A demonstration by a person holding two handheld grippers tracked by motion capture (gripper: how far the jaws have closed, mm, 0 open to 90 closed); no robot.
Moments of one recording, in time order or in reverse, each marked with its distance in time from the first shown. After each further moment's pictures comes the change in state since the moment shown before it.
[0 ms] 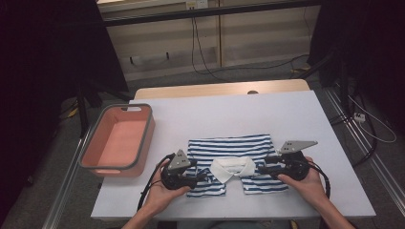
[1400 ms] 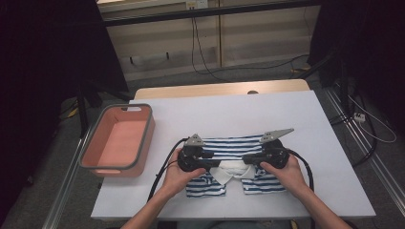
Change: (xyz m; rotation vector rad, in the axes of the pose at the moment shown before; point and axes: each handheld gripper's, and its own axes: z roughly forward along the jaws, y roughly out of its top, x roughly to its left) left arm 0.011 0.039 0.046 0.052 -0.154 -0.138; right arm 0.004 0.036 0.041 0.049 0.119 0.026
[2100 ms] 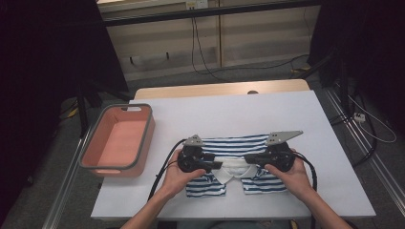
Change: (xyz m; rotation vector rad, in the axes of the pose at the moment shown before) left arm 0.002 0.001 0.003 -0.018 -0.071 -0.036; right arm 0.014 0.004 -0.021 -0.083 -0.001 -0.068
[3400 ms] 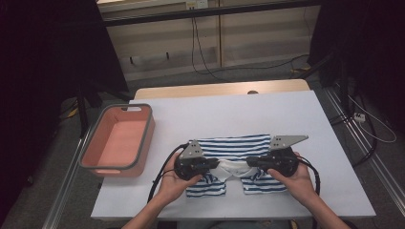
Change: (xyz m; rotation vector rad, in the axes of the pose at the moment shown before) left arm -0.038 -0.005 -0.027 -0.065 0.063 0.234; right arm 0.016 -0.005 -0.013 -0.027 -0.001 -0.026
